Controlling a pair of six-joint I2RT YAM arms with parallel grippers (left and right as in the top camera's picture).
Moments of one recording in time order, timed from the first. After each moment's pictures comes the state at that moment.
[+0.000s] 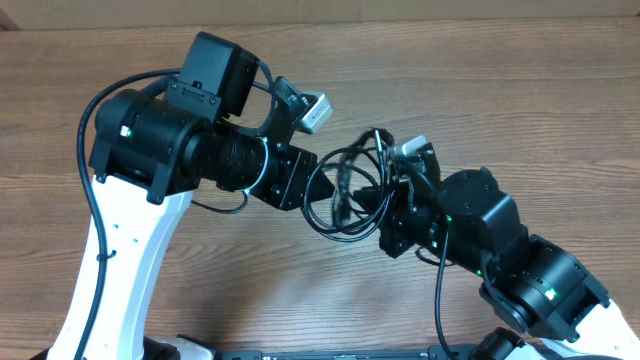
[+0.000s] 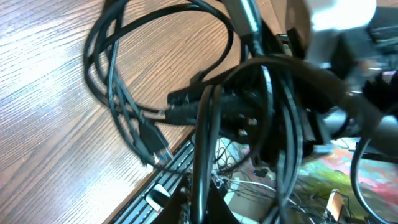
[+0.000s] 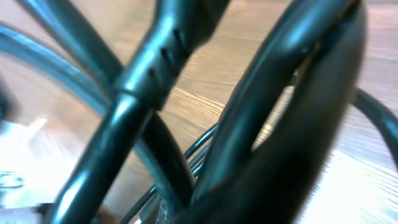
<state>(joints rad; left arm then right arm) -0.42 1.57 2.08 -1.68 0.74 -0.05 0.72 0.97 1.11 -0.71 -0.11 0.37</state>
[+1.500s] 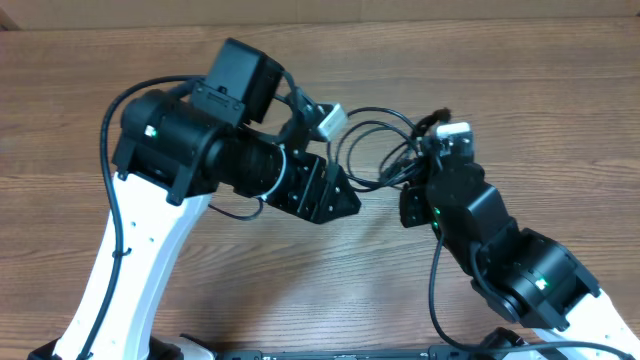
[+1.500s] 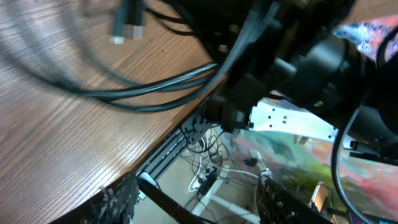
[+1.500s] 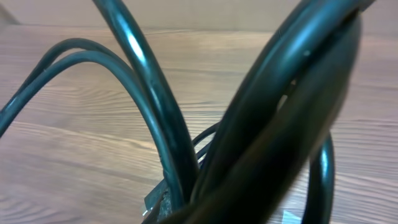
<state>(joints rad) -0.50 1.58 2.07 -1.69 0.71 -0.15 0.71 1.02 1.13 -0.75 0.33 0.41</state>
